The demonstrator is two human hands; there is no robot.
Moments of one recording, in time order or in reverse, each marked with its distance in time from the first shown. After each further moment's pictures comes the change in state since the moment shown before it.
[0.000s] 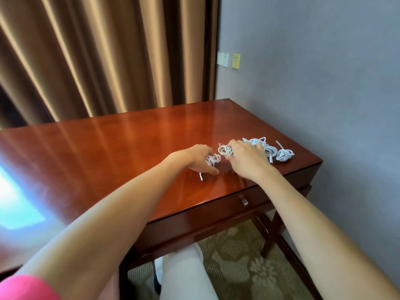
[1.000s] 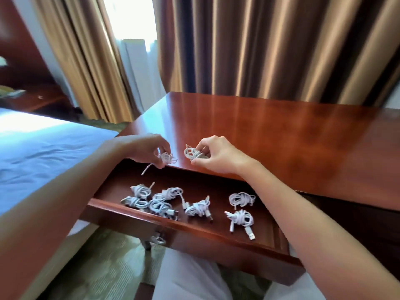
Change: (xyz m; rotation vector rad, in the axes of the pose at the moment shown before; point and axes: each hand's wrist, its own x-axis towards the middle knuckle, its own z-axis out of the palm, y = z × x) left_hand -0.478 -0.269 -0.016 -0.028 0.101 -0.613; right_hand -0.111 -0.413 -0.023 0.593 -0.360 -0.783
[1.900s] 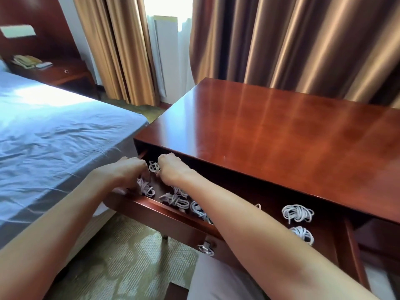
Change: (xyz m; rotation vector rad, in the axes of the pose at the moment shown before) left_hand -0.061 -0.161 0.090 0.168 -0.131 -0.261; right_hand 0.123 -0.123 0.195 -0.081 -0.244 -0.088
